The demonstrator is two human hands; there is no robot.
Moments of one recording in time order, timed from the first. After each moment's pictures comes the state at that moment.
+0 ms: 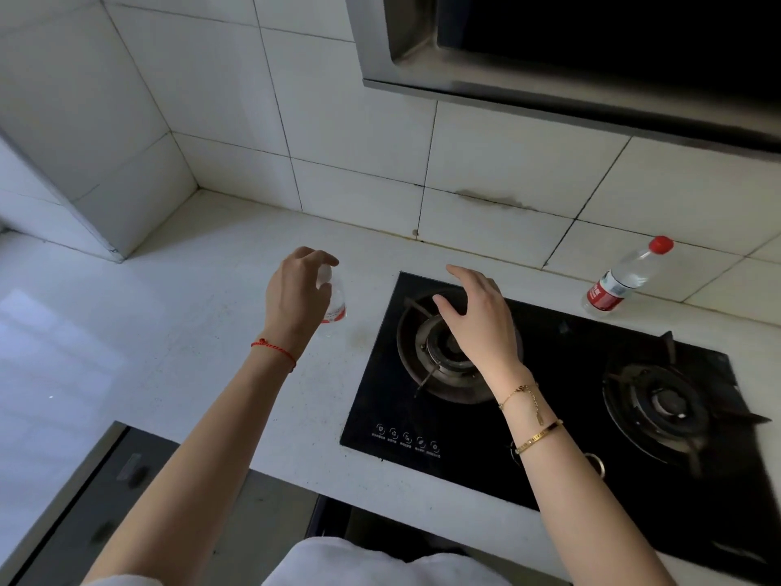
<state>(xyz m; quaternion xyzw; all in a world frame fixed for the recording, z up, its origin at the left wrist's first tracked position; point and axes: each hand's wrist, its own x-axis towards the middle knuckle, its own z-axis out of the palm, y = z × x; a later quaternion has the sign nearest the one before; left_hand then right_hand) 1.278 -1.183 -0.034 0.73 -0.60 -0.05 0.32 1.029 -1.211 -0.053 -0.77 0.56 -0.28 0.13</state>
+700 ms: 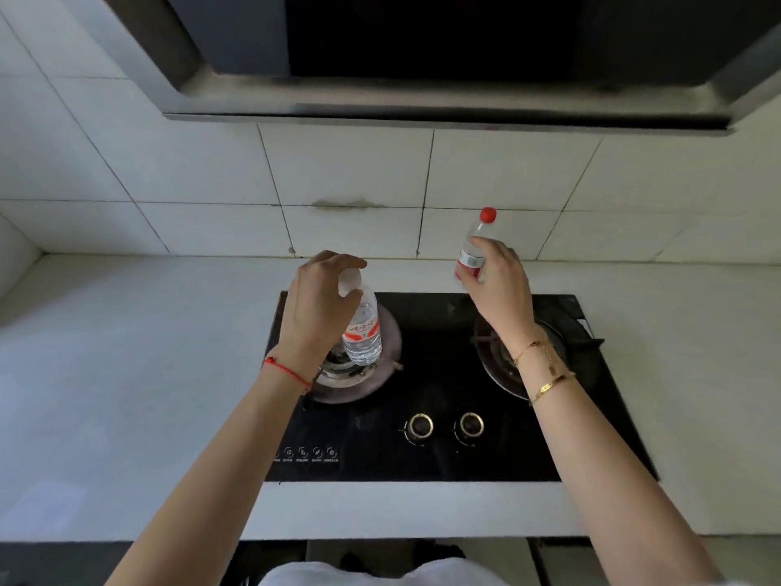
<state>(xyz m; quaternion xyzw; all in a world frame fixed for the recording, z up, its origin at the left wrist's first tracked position) 1.057 -1.191 0.006 0.58 -0.71 -0.15 0.37 0.800 -1.218 -0.029 -0.68 0.66 -0.34 0.03</state>
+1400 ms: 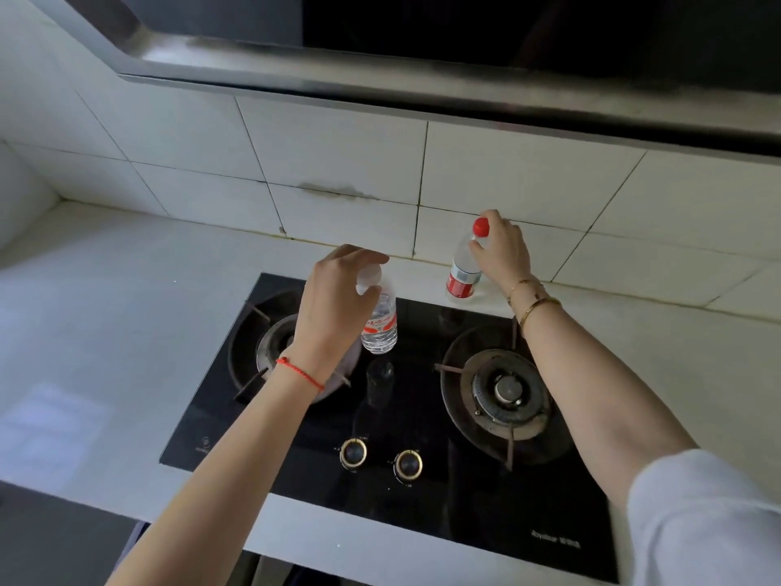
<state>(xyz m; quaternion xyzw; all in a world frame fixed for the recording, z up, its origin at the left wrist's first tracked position) 0.930 -1.240 -0.009 0.63 -0.67 -0.12 0.37 0.698 -1.395 -0.068 -0.70 0.66 -0.22 0.12</state>
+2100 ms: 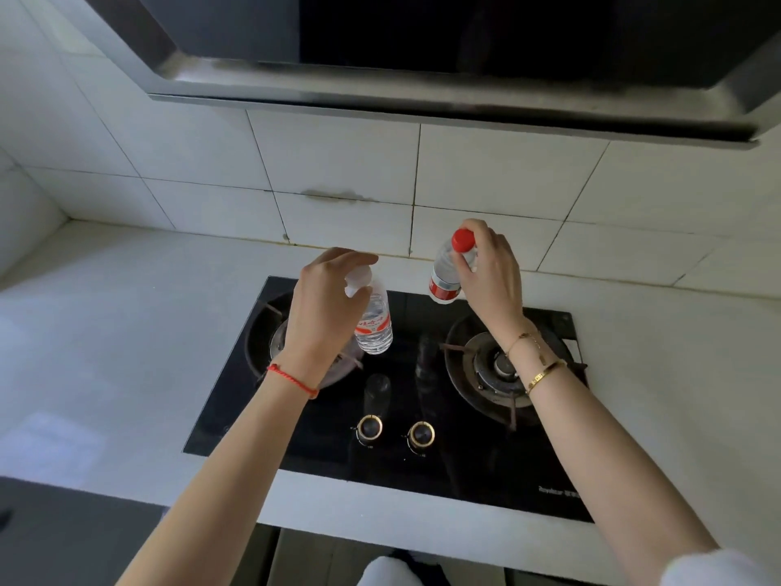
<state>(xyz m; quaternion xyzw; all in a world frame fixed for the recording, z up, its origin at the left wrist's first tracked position) 0.953 -1.173 0.006 0.61 -0.67 -0.10 0.41 0.731 -1.252 -0.035 -0.74 0.56 -0.37 -0.01</state>
